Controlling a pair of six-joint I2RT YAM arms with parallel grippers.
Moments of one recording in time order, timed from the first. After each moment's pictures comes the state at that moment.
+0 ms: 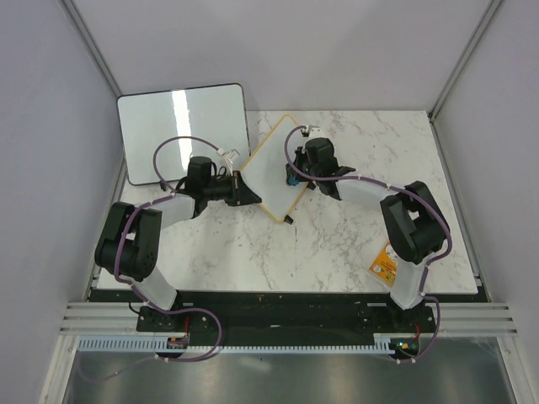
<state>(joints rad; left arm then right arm) -0.27 1.66 0.81 0.26 0.84 -0.39 0.52 1.89 1.21 0.13 0.02 0.41</state>
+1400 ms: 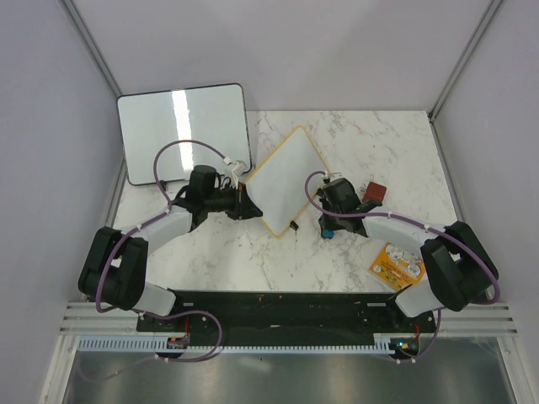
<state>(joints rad) -0.36 1.45 0.73 0.09 0.75 -0.26 0.57 1.47 0.77 -0.25 0.14 0.40</state>
